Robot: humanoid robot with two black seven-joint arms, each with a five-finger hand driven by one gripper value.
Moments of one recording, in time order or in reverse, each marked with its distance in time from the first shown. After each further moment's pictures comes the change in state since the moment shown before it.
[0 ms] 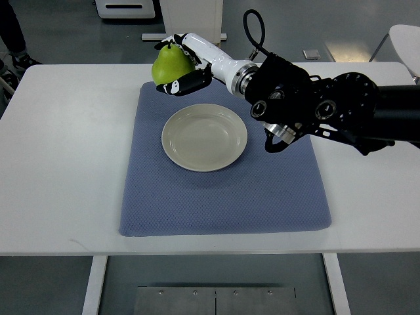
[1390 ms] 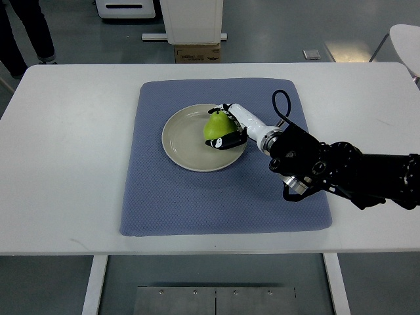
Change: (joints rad) left arm 0.000 0.000 0.000 0.000 0.000 0.000 0.000; right arm -0.356 0.035 -0.068 -0.239 -0.016 0.000 0.003
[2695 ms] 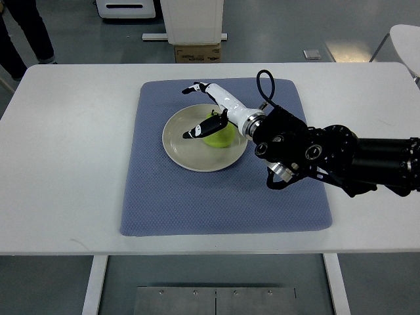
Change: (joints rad) left arm 0.000 0.000 0.000 0.000 0.000 0.000 0.000; right arm 0.107 0.000 0.101 0.096 0.000 -0.012 0.019
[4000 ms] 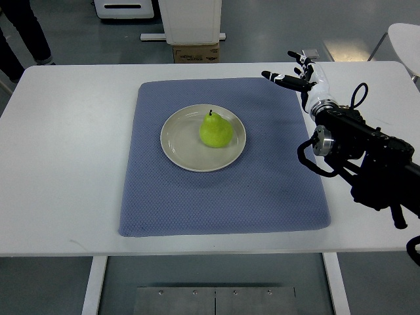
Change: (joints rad) left arm 0.000 0.000 0.000 0.000 0.000 0.000 0.000; right arm -0.434 -0.108 0.873 -0.261 0.012 0.061 0.000
